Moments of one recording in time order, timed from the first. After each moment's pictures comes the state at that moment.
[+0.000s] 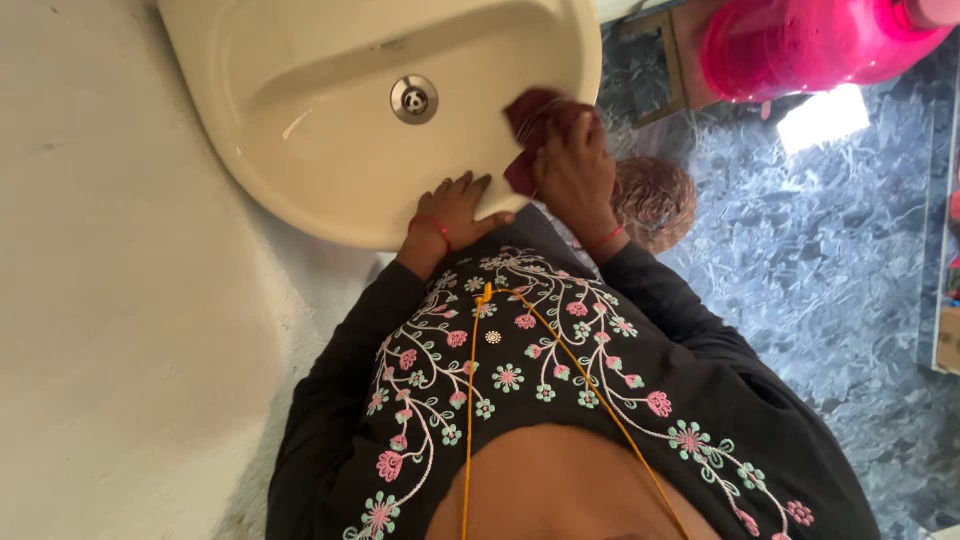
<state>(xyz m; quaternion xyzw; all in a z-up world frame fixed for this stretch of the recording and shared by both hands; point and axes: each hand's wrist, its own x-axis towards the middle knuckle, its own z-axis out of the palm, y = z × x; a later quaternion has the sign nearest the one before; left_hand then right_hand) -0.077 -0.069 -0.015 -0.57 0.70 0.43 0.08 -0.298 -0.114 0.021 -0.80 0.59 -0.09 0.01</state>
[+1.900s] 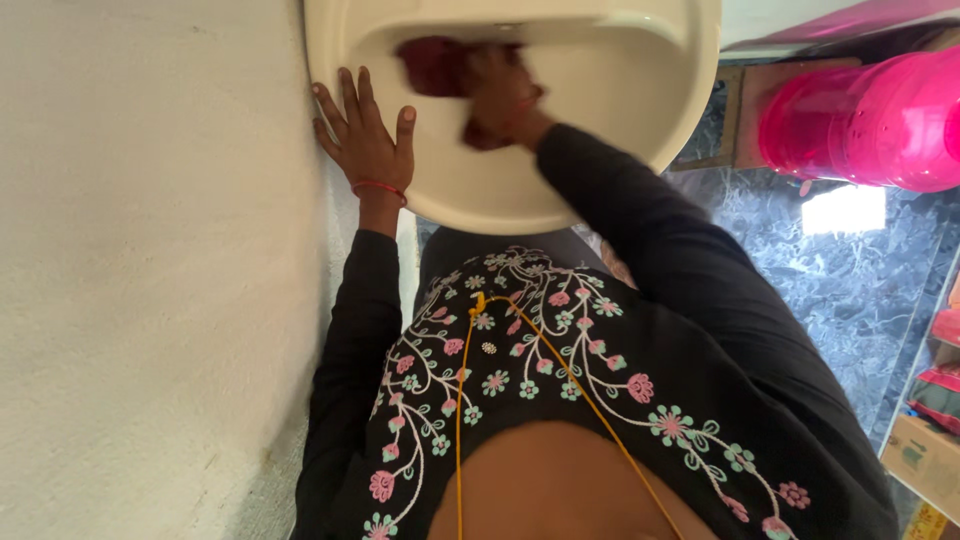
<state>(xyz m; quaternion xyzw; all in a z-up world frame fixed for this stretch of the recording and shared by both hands) 0.085 -0.059 -0.013 -0.86 0.49 0.09 -0.11 -0.081 -0.216 -0.124 -0.95 0.27 0.11 0.10</state>
